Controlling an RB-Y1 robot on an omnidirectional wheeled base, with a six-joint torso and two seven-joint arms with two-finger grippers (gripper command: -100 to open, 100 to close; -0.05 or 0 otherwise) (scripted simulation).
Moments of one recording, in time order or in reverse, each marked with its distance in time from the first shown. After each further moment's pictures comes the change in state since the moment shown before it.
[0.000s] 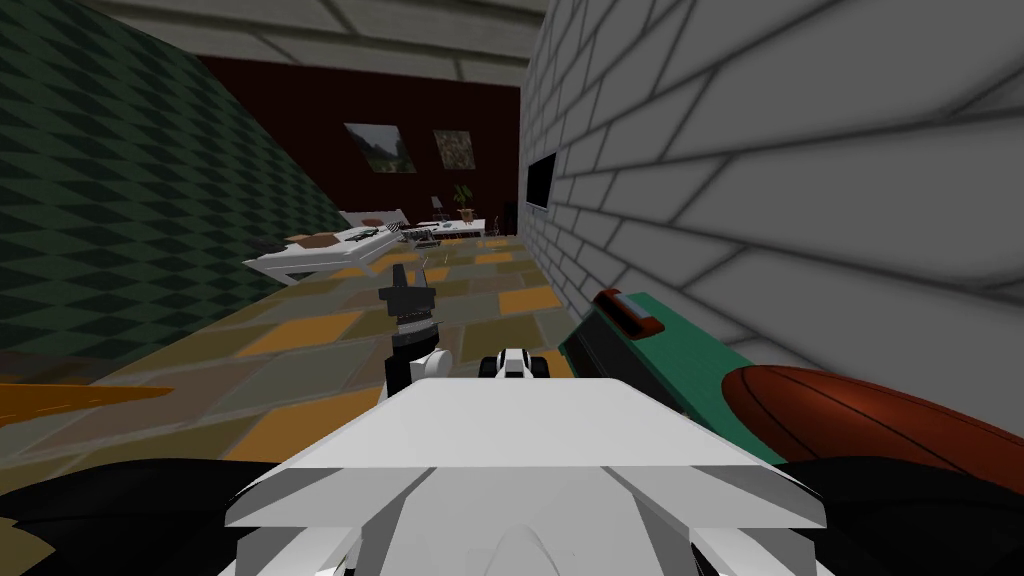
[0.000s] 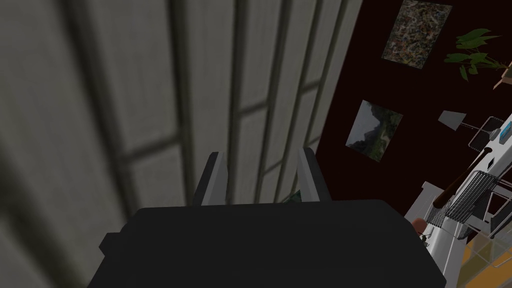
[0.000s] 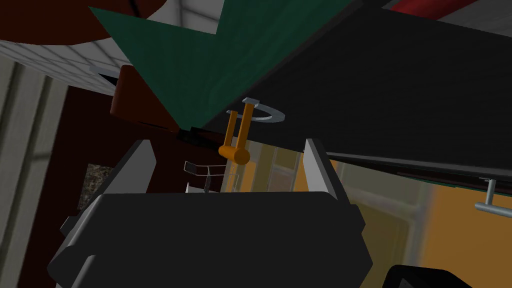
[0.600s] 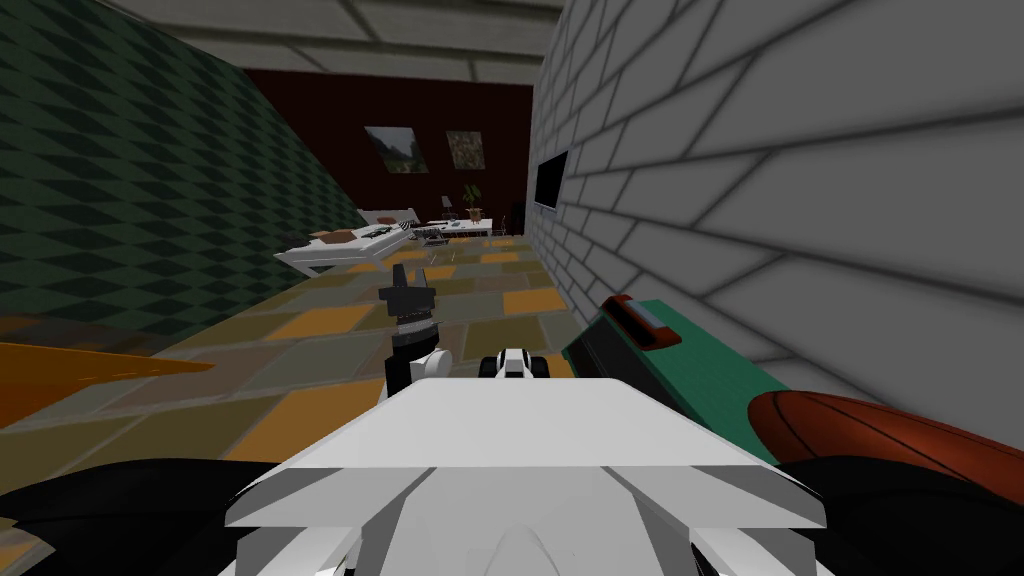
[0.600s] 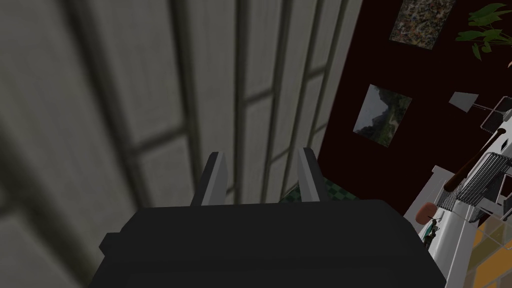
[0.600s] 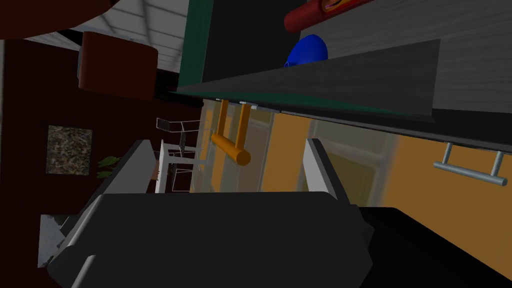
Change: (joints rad) left arm 0.000 0.000 0.000 0.000 0.000 0.000 0.000; right arm 0.121 -0.080 0.034 0.017 0.091 0.003 -0.097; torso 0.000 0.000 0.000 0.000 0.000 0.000
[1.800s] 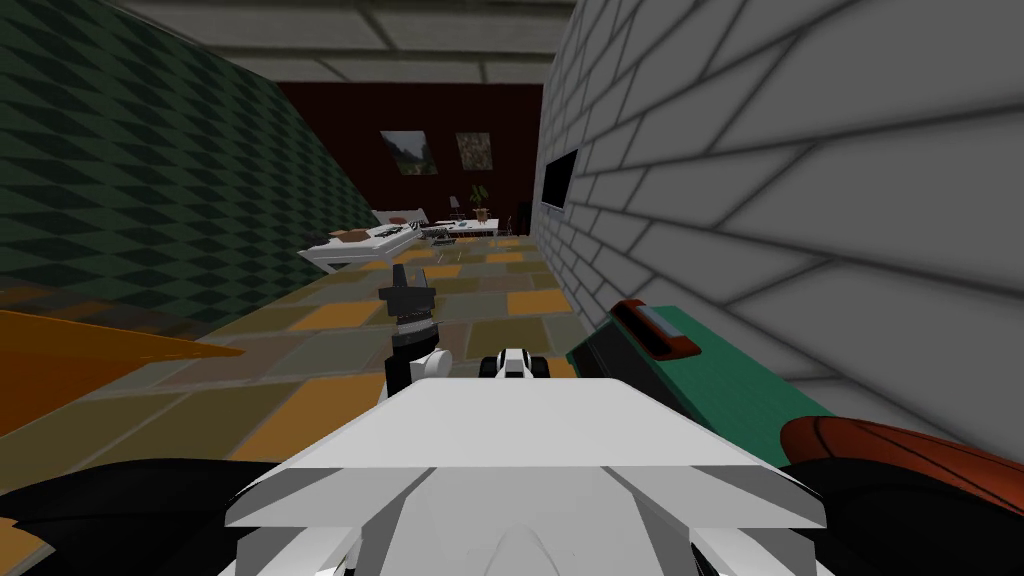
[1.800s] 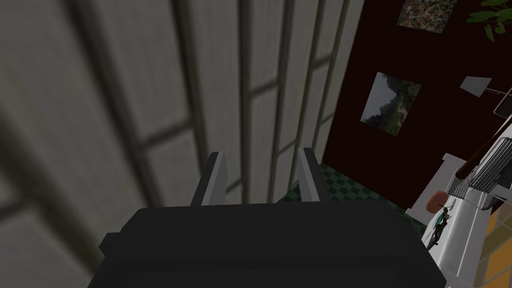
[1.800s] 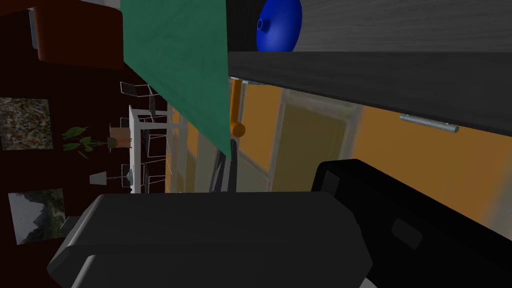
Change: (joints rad) left arm 0.000 0.000 0.000 0.000 0.000 0.000 0.000; right arm 0.124 -0.068 0.030 0.000 0.083 0.006 -0.084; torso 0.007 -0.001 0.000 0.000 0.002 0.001
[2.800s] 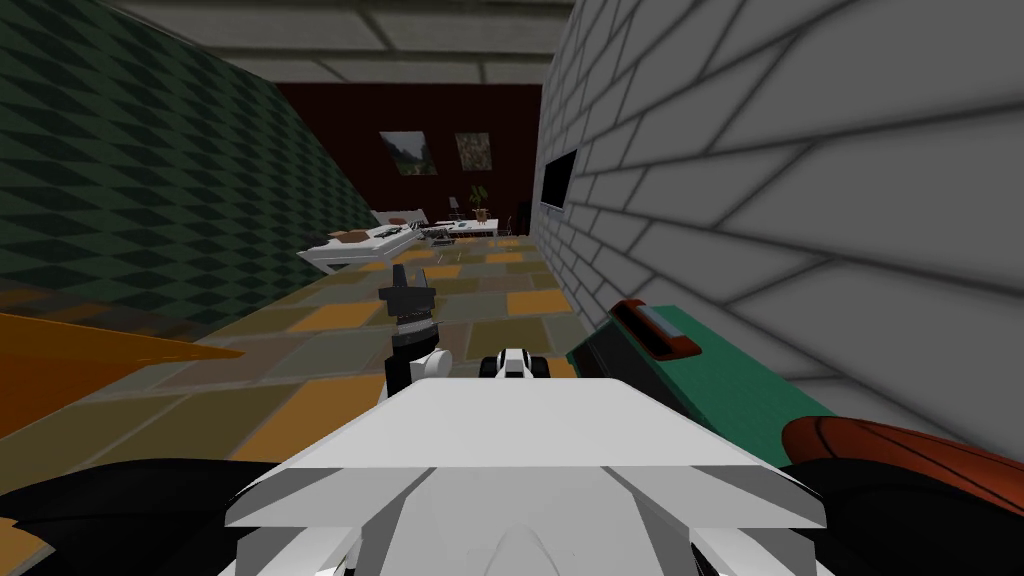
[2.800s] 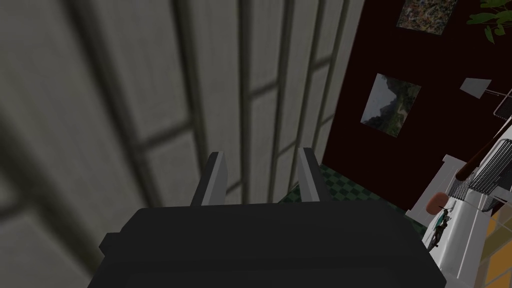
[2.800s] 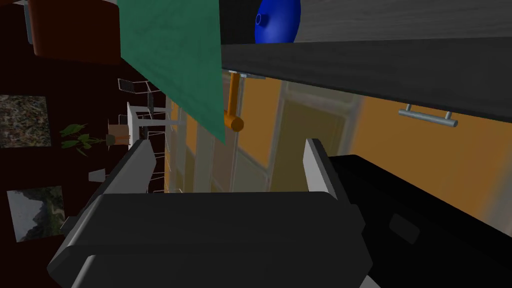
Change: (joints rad) left arm 0.000 0.000 0.000 0.000 0.000 0.000 0.000; right arm 0.005 -0.005 0.002 0.001 0.012 0.004 -0.003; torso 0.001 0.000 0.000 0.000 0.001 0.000
